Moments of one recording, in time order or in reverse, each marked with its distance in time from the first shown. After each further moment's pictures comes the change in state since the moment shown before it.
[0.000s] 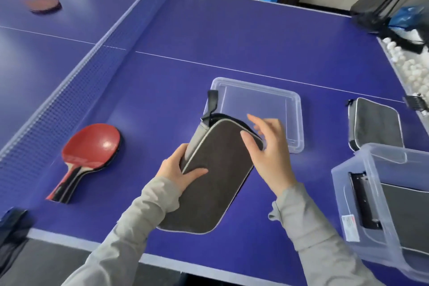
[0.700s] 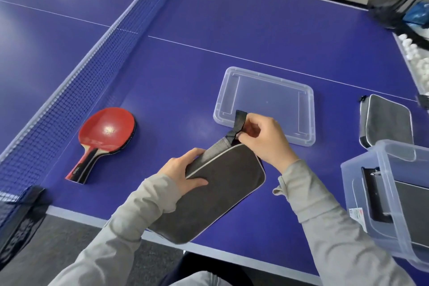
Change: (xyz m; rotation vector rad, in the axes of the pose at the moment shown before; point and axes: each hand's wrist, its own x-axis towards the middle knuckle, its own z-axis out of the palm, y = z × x) left_hand -0.025 -0.032 -0.032 0.201 -0.217 0.088; right_hand 0.015 -0.034 0.029 0.045 -0.356 0.149
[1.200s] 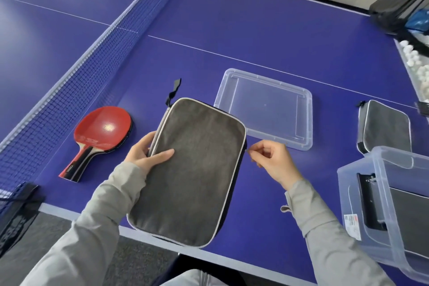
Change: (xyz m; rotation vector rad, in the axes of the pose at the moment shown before) left_hand 0.000 -0.017 -0.033 -0.824 0.310 -0.239; right_hand -0.022 0.072 -0.010 0.190 -0.054 0.272
